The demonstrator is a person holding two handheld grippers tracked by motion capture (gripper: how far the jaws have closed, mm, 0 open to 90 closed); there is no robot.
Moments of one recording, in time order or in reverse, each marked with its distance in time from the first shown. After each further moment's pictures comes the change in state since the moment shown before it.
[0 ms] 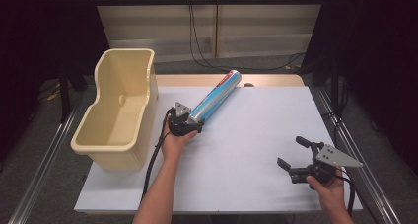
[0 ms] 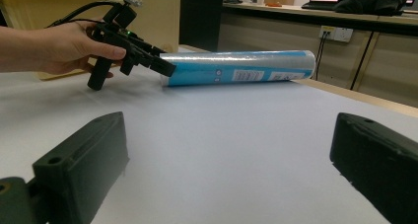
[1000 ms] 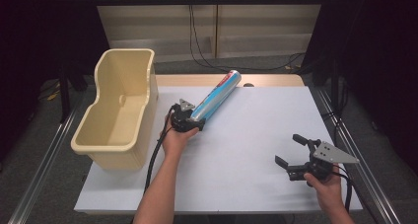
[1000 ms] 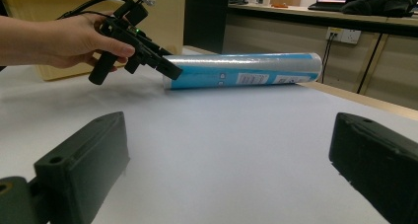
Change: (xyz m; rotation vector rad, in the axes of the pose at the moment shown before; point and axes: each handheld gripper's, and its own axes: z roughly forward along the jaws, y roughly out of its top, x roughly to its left) left arm -0.004 0.015 0.004 0.108 -0.012 0.001; right arm -0.003 0.002 0.008 -0.001 0.023 -0.004
